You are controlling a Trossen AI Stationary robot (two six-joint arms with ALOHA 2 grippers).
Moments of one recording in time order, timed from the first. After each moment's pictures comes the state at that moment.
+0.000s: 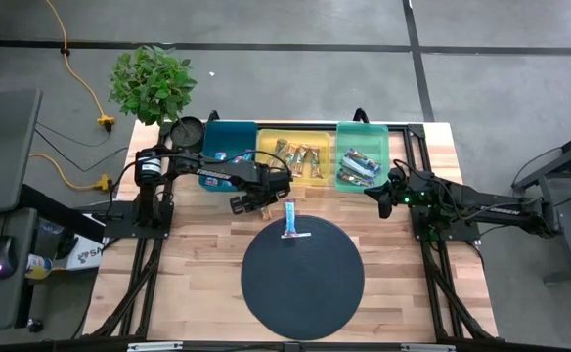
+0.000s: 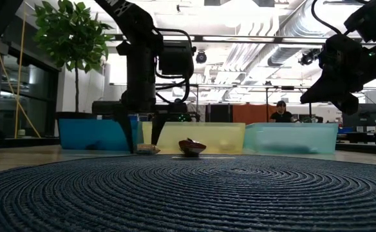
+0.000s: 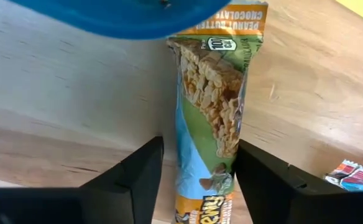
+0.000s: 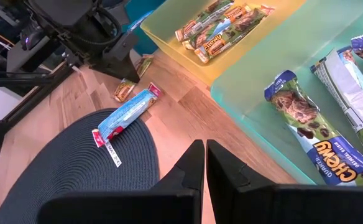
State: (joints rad) left arm 0.15 1.95 1.26 -0.76 -0.01 -1.78; right arm -0.24 0.33 0.16 -0.27 0.05 0.63
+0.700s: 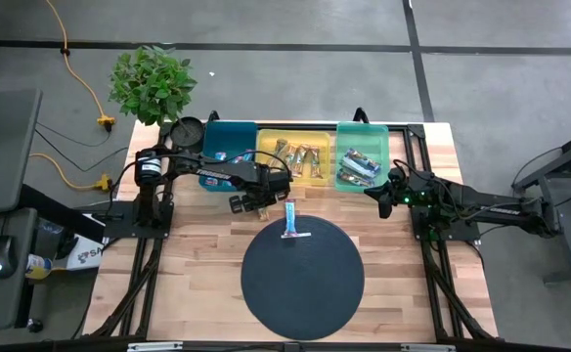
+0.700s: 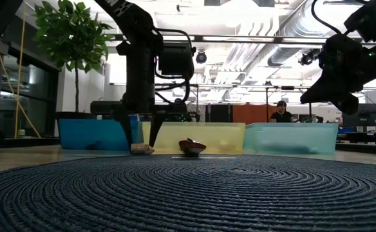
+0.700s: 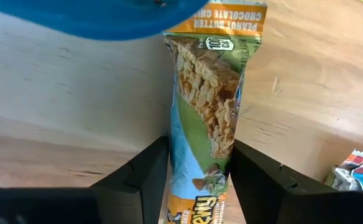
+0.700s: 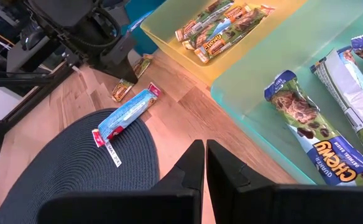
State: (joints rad) left arm 0.15 1.95 1.26 -0.76 0.00 -1.72; right arm -0.24 0.33 0.16 -0.27 0.05 0.63
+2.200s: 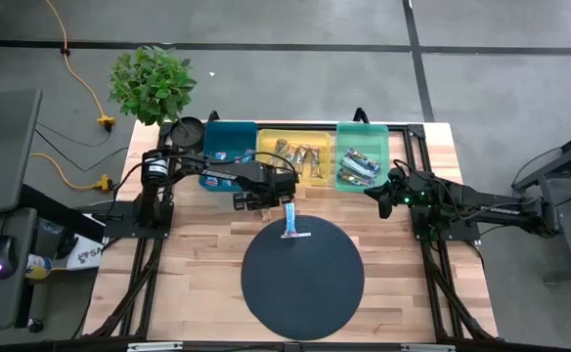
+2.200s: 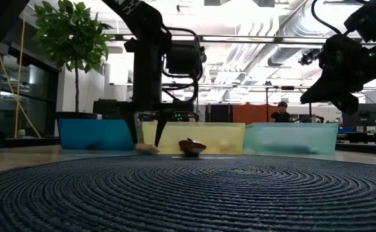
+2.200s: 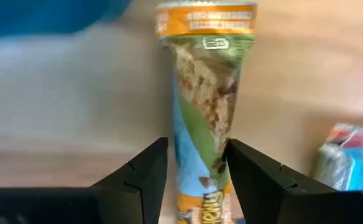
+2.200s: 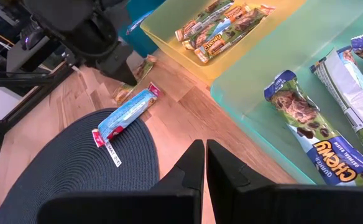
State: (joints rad) left arm 0.14 1.97 1.36 -0.86 -0.03 -1.58; right arm -0.24 0.33 0.16 -0.27 0.05 0.63
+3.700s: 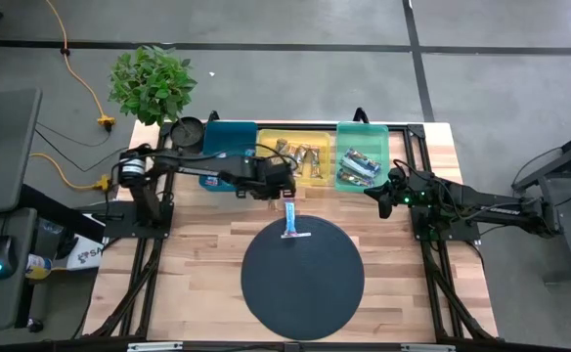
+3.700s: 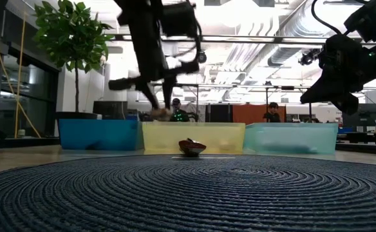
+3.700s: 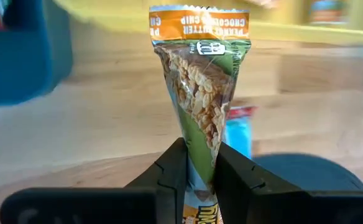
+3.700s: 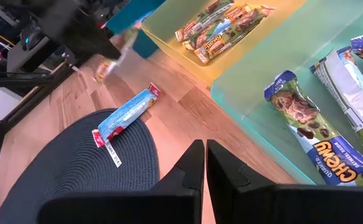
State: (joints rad) left arm 0.12 1.81 1.36 -0.78 -0.14 -1.40; right arm -0.24 0.33 0.16 -0.27 0.05 0.63
